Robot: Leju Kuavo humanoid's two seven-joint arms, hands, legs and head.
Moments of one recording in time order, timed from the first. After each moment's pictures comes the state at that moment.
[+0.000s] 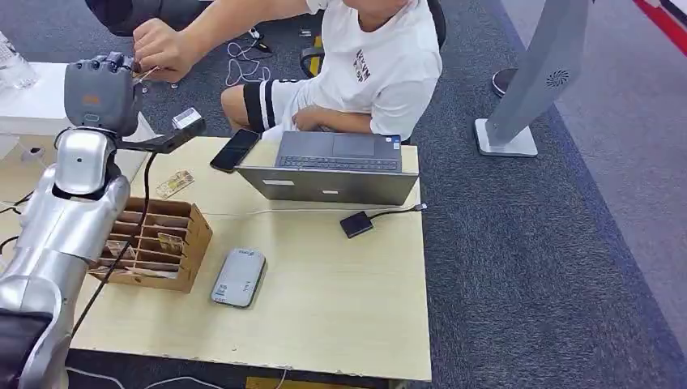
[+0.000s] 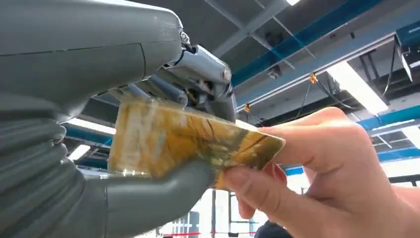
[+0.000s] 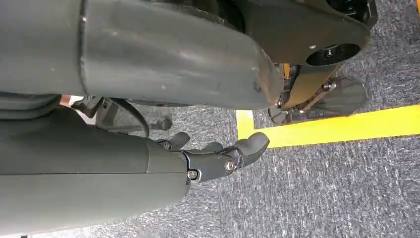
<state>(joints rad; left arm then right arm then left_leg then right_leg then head) -0.84 0.34 -0.27 -0.90 -1.39 0.40 0.16 -0.03 0.14 0.00 -0.19 -0.09 -0.11 0.03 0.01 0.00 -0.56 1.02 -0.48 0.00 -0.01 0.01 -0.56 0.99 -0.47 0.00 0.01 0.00</state>
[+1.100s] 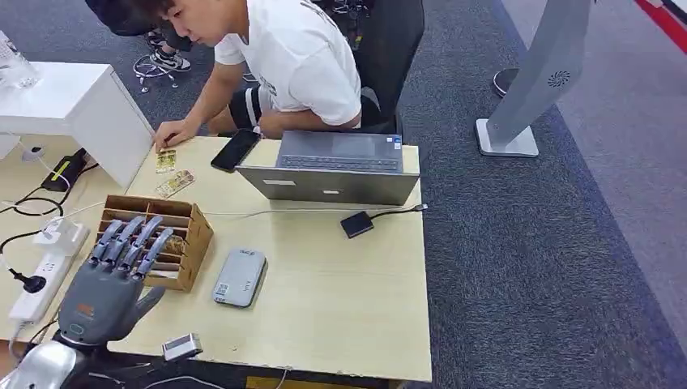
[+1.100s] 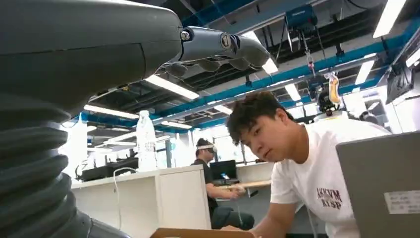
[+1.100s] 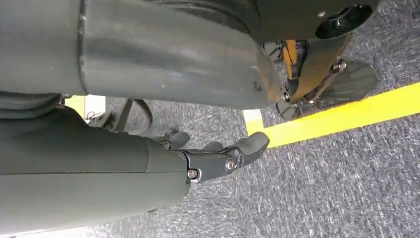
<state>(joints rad) 0.27 0.56 -0.14 -1.90 -1.27 0.33 0.10 -0.01 0.14 -0.07 -0.18 -0.15 -0.16 0.02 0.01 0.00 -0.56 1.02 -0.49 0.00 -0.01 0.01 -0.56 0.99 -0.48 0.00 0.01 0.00</state>
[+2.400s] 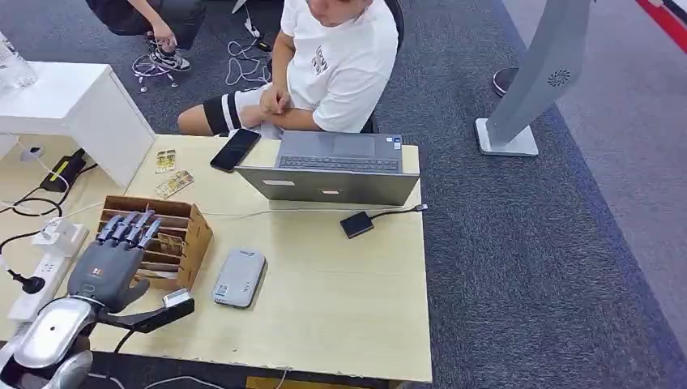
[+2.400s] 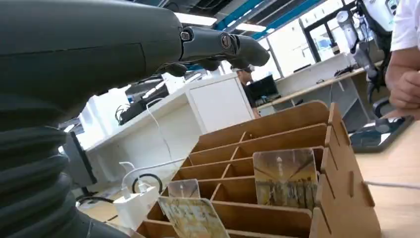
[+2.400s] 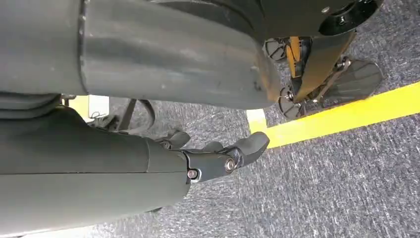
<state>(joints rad) 0.10 0.56 -0.12 -1.64 -1.18 0.00 0.14 -0.01 0.14 -0.10 -0.18 -0.11 -0.14 0.04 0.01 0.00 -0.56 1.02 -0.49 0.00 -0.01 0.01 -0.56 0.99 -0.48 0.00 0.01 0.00</state>
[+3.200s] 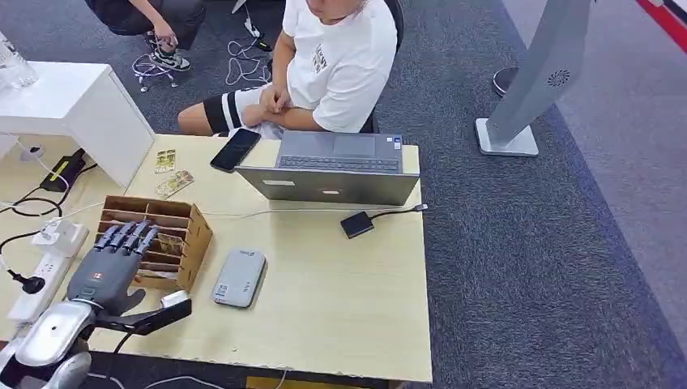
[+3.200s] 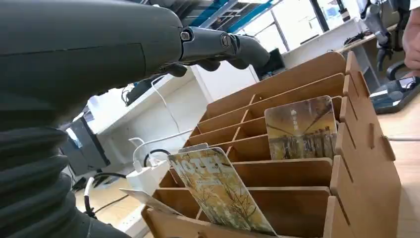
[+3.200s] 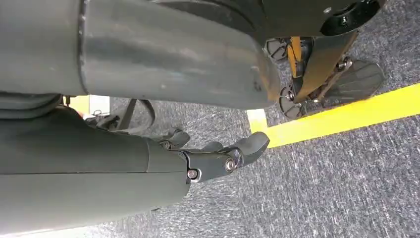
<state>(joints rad) 0.10 0.56 -0.12 -1.60 -1.16 -0.06 0.18 -0.01 0.14 -0.11 -0.18 -0.10 -0.15 0.04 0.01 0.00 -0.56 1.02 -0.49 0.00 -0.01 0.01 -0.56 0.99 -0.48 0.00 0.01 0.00</state>
